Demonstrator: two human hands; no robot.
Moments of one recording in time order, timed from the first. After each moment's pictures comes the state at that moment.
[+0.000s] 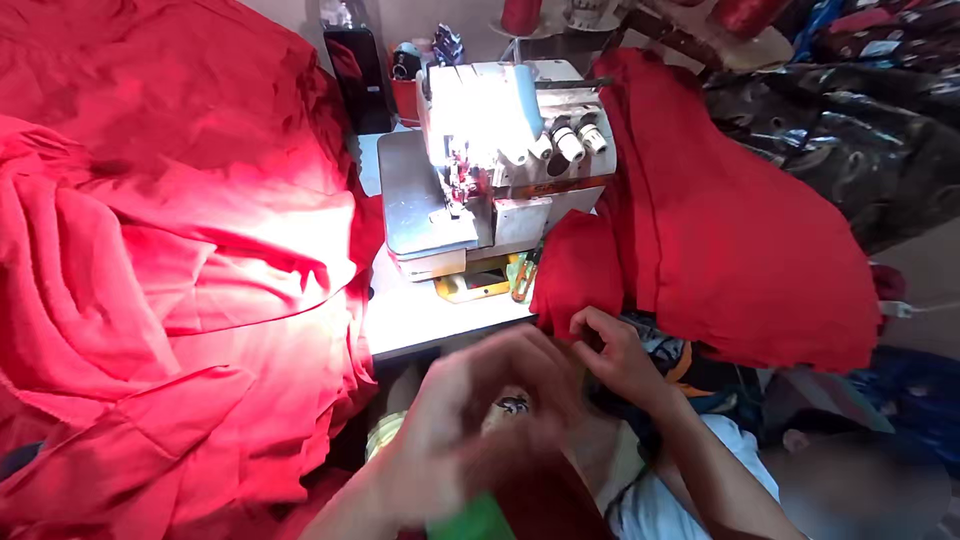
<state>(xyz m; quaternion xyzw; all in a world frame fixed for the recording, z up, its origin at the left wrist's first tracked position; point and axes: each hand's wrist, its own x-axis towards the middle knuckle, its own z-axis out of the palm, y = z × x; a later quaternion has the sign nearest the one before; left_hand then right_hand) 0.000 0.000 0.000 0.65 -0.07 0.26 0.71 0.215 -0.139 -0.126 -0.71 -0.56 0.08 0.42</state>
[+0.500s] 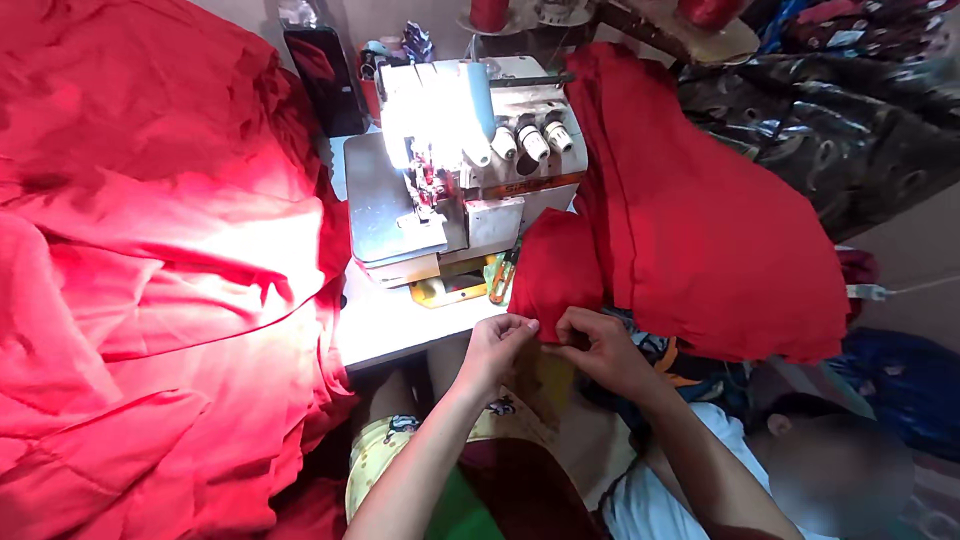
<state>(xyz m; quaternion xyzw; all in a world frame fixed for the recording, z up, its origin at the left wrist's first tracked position) 0.088 -0.008 -0.107 0.53 0.29 0.09 0.80 0.230 -0.143 -0.120 -0.67 -0.57 0.14 0.46</state>
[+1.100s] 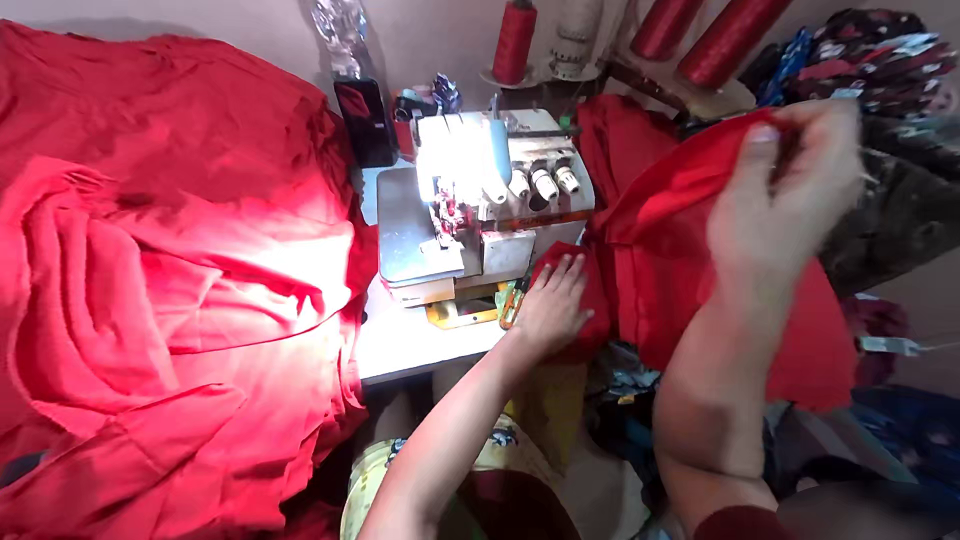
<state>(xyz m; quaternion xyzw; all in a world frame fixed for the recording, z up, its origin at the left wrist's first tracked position) 0.193 0.016 -0.100 0.97 0.06 0.01 0.23 0.307 -0.099 0.030 -0.77 -0.34 -0.26 0.47</state>
